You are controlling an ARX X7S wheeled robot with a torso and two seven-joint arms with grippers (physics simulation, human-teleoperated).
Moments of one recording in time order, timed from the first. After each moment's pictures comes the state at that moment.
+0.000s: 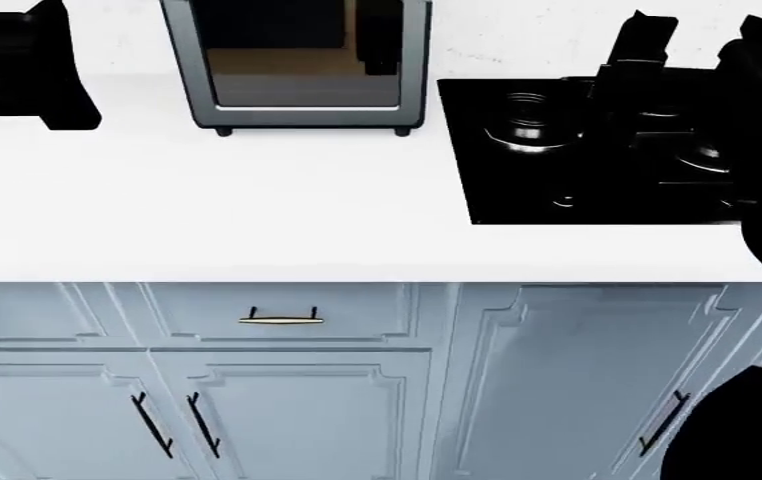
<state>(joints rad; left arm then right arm) -1.11 -0.69 -0.22 0.53 -1.55 -1.33 -0.87 1.14 0.28 0.16 -0.49 0.43 1.48 0.19</state>
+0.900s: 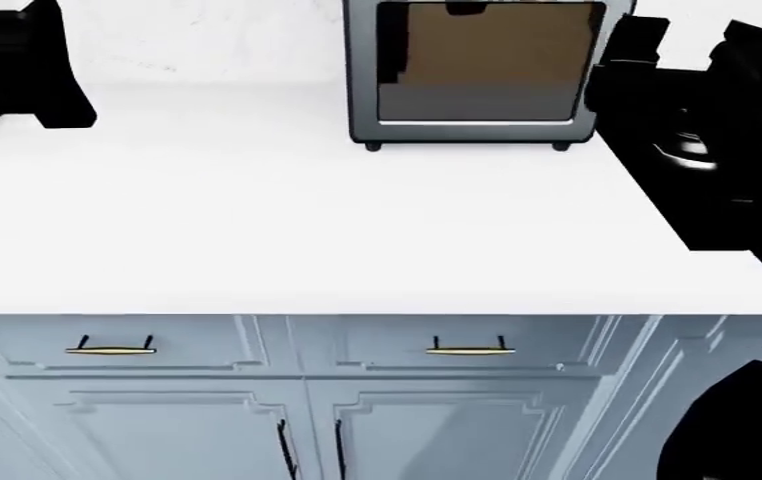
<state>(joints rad) -1.11 -0.71 -0.19 0.52 -1.55 -1.29 -0.87 1.15 0.27 0.18 -0.47 0.49 1.50 0.20</state>
